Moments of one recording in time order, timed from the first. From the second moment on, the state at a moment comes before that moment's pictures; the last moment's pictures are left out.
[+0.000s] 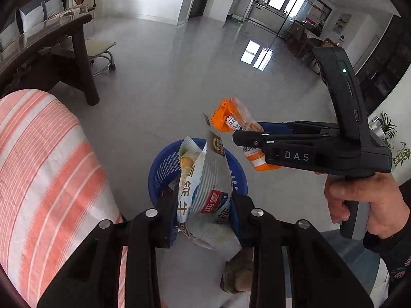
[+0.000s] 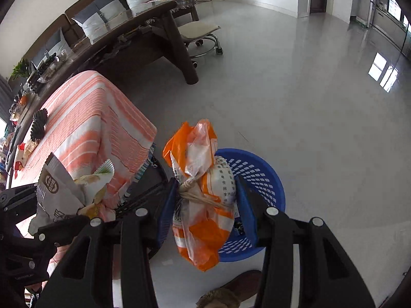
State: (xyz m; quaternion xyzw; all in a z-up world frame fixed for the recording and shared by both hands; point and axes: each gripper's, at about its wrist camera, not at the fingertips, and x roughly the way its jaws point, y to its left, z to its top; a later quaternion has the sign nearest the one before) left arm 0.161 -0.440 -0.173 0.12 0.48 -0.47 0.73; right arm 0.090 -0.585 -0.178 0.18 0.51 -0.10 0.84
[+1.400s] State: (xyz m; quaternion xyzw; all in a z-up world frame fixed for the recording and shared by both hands) left arm 0.147 -0.225 -0.166 0.15 0.42 -0.30 0.84; right arm 0.066 -0.480 -0.149 0.04 0.37 -0.09 0.92
